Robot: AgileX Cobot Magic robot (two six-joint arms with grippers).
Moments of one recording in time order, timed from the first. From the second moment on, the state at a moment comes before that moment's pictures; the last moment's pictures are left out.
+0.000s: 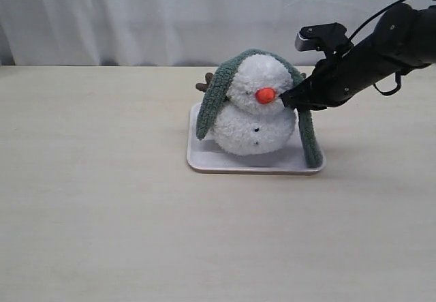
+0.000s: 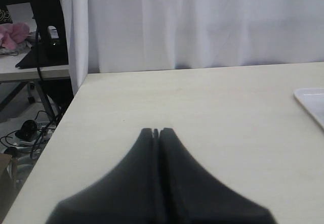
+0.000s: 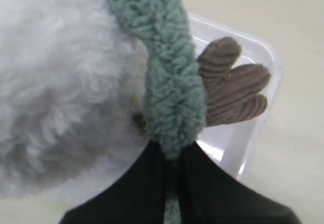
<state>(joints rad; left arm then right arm) 0.00 0.00 0.00 0.04 0.25 0.03 0.14 1.94 -1.35 0.39 0.56 -0.51</state>
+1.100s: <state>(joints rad) 0.00 0.00 0.00 0.04 0.25 0.03 0.14 2.03 -1.68 0.34 1.08 -0.25</state>
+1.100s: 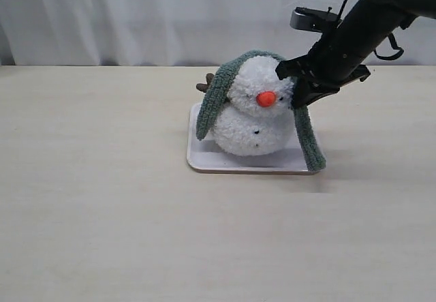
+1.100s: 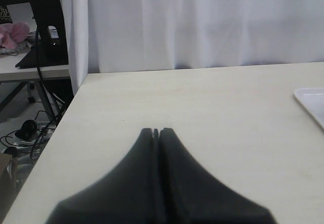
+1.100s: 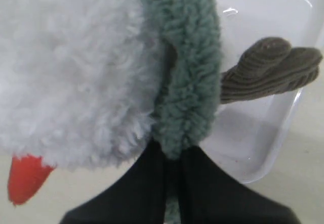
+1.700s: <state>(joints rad) 0.00 0.00 0.00 0.04 0.25 0.03 0.14 1.96 -1.69 0.34 1.11 -0.27</state>
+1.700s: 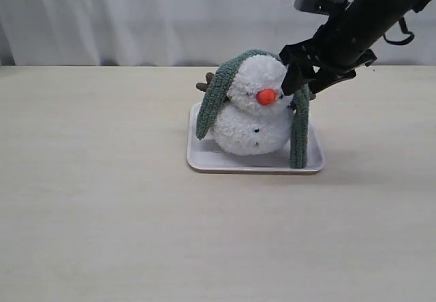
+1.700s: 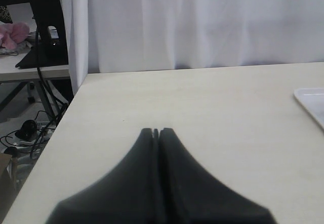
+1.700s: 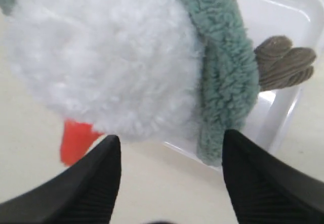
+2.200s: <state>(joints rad) 0.00 0.00 0.00 0.04 0.25 0.03 0.14 1.53 -1.44 0.39 1.04 -0.29</state>
